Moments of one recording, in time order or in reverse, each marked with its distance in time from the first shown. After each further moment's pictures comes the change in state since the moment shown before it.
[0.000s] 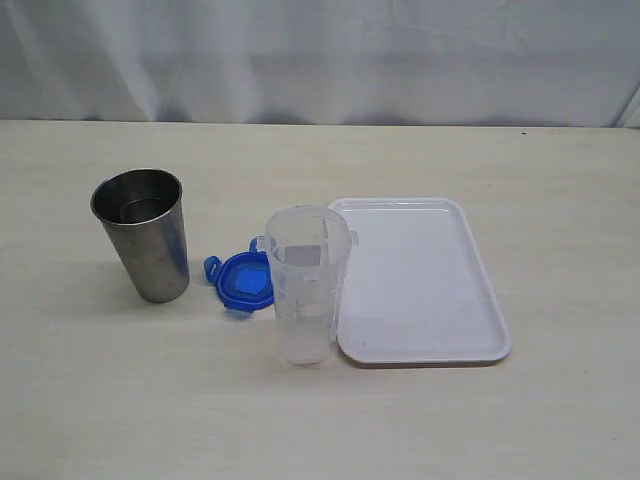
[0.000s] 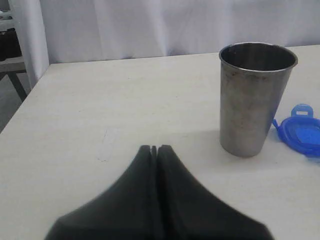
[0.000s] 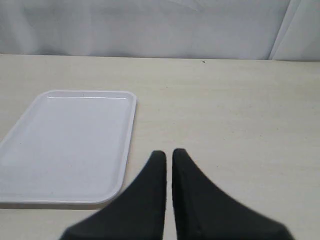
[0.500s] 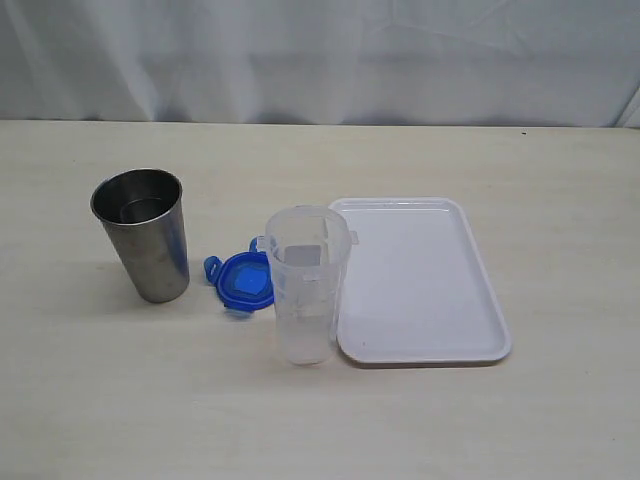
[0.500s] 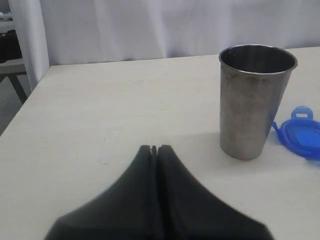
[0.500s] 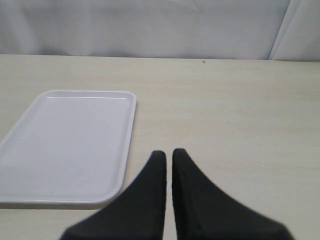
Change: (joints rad) left arm 0.000 0.000 0.000 0.000 -0.009 0.000; right arm 0.000 0.000 0.000 0.000 0.000 0.000
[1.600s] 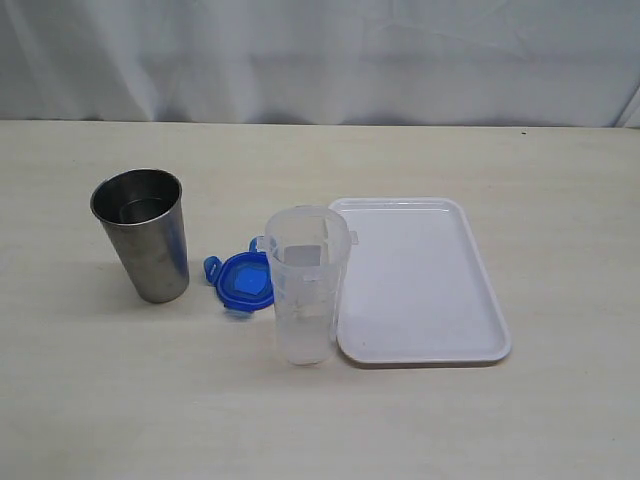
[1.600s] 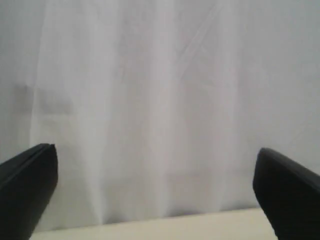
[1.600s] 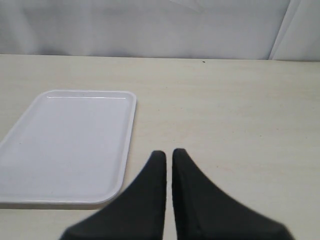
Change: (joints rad) left arm 0.000 0.609 -0.094 0.281 -1.048 -0.360; right arm 0.000 0.000 0.000 0.000 0.000 0.000
